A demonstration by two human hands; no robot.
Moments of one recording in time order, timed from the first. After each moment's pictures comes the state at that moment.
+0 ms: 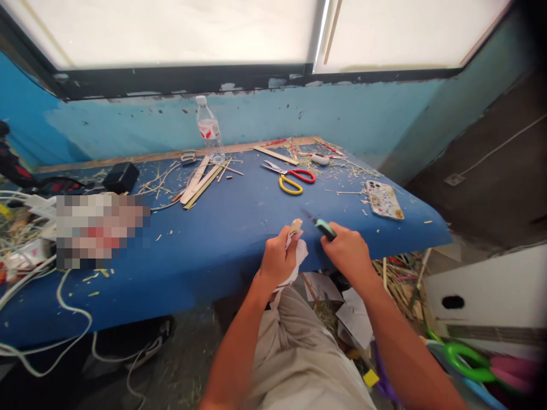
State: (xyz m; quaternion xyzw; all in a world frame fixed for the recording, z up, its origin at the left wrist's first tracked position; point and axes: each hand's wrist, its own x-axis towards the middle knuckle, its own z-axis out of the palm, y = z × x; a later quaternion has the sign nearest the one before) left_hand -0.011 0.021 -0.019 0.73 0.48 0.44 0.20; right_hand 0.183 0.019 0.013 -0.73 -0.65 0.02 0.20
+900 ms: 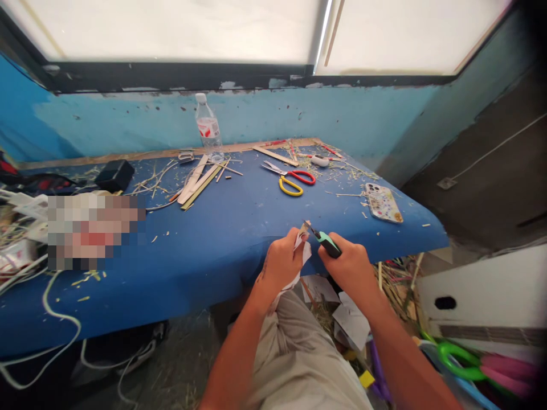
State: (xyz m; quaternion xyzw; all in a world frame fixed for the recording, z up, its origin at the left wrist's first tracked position) left_hand -0.004 0.023 -0.016 0.76 0.48 0.39 0.20; right_hand 0.172 -0.005 0.013 -0.67 -0.69 0.06 0.26
